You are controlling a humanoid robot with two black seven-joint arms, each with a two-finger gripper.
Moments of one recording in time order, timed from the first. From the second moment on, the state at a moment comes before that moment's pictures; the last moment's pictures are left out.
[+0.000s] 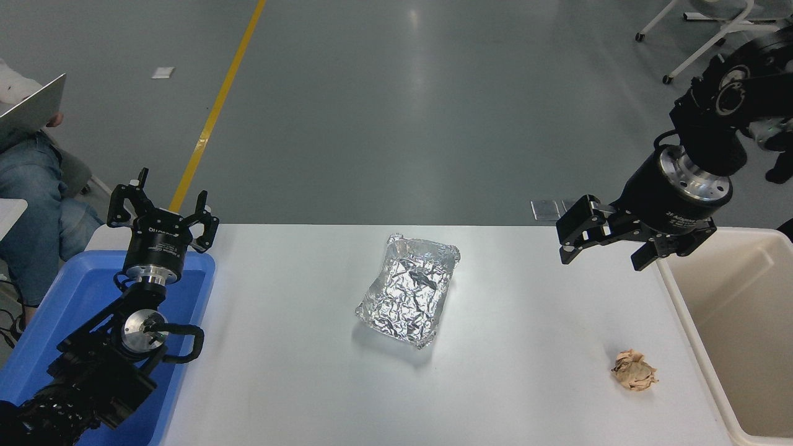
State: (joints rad) left arm -0.61 0.21 -0.90 -0.40 -0.07 -0.57 -0.54; right arm 2.23 -0.39 -1.23 1.47 -0.09 0.75 -0.09
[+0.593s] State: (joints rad) left arm -0.61 0.21 -0.90 -0.40 -0.07 -0.57 -0.54; right arm 2.22 -0.36 -1.23 1.46 -0.08 0.75 -0.09
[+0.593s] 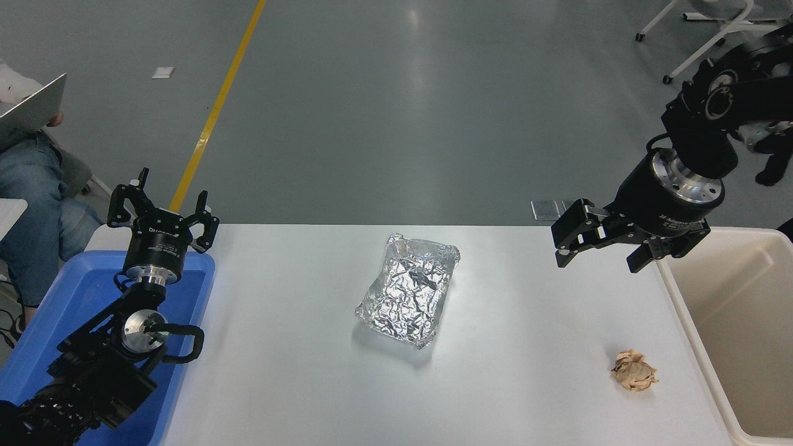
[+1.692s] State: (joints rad) left arm -0.61 0.21 -0.90 -0.40 -0.07 -0.57 -0.54; right arm 2.07 -0.18 -1.10 1.21 -0.07 0.74 -0.09
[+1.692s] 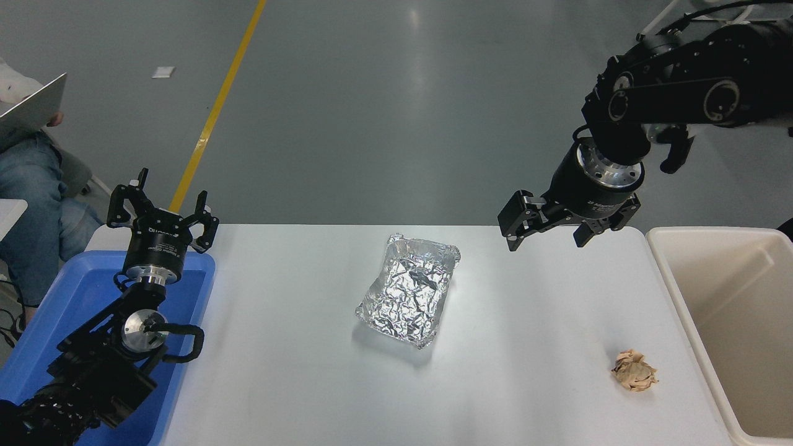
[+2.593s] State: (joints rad) left arm -0.61 0.21 -0.90 -0.40 -0.07 -0.57 -0.54; right arm 1.47 -0.11 -0.78 0.80 -0.07 0.43 -0.09
